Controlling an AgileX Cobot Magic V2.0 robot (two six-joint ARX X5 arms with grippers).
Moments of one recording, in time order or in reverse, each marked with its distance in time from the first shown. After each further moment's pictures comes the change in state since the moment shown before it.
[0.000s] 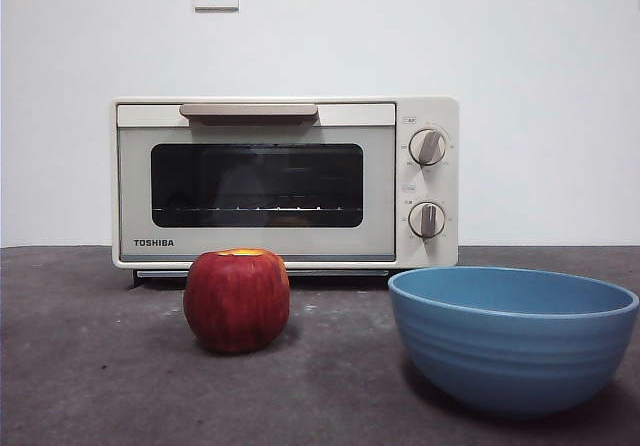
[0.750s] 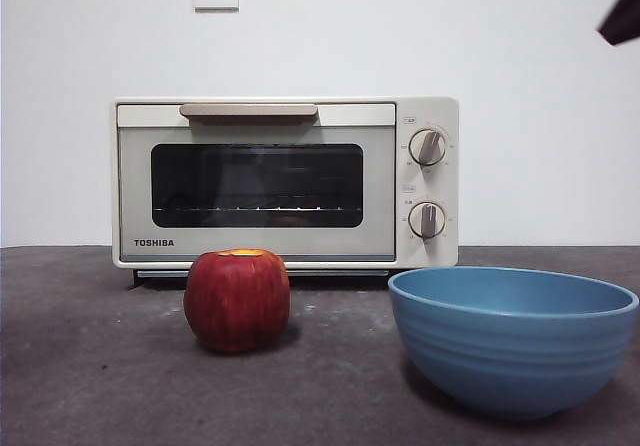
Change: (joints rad) left arm -0.051 0.269 0.282 -0.338 0.274 0.231; right arm 0.294 0.439 0.389 -0.364 -0.150 -0.298
